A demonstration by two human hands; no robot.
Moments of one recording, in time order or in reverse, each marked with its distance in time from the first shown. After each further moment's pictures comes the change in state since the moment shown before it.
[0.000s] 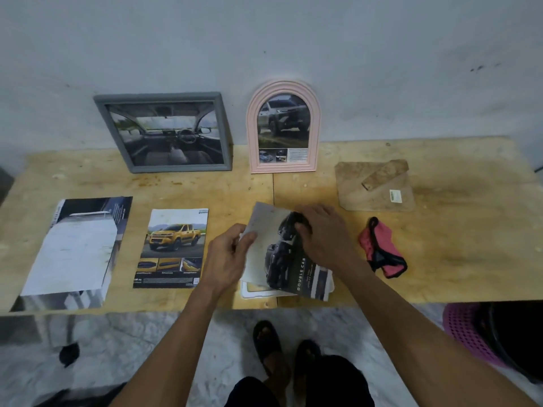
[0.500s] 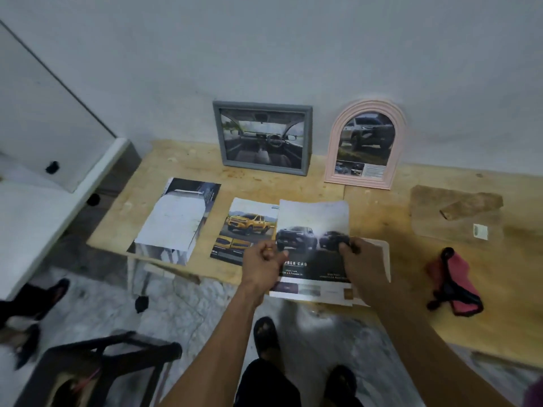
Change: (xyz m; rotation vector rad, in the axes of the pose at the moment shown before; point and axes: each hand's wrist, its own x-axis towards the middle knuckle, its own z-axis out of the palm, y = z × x) left_hand -0.059 0.004 -0.032 -0.333 0.292 -0.514; right_hand -0.032 -0.059 0.018 0.701 -0.124 0.384
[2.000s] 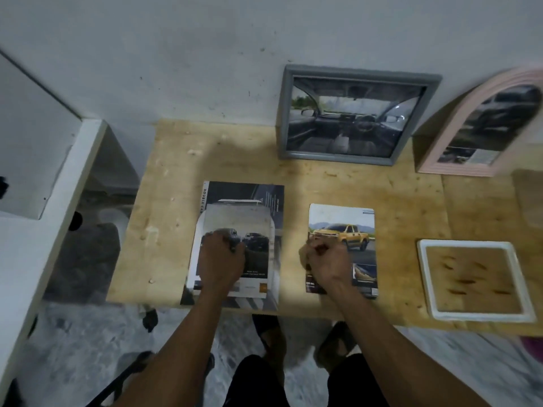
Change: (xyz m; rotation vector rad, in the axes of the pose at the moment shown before) left_hand 0.243 -0.043 -0.307 0.605 0.059 0.088; right_hand 0.082 -0.100 0.363 -0.185 0.196 0.160
